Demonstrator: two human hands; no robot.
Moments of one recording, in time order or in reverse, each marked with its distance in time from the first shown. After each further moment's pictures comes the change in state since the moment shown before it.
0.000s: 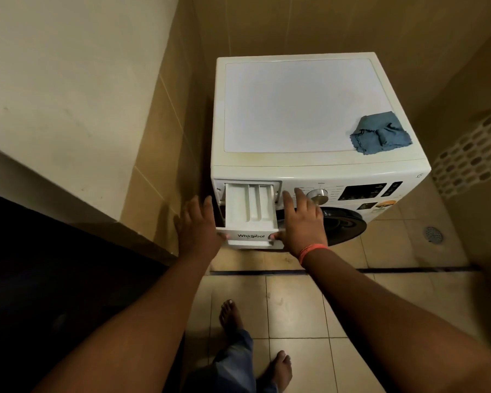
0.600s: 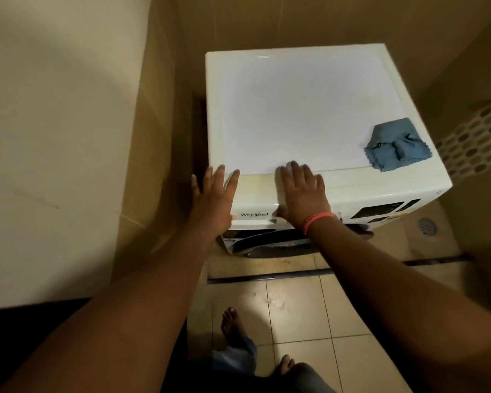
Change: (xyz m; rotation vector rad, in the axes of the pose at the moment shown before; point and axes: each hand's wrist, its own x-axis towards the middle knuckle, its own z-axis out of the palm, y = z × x) left_hand 0.153 0.021 -0.026 0.119 -0.055 0.382; right_hand 0.141 -0.008 -0.020 -0.149 -0.064 -0.062
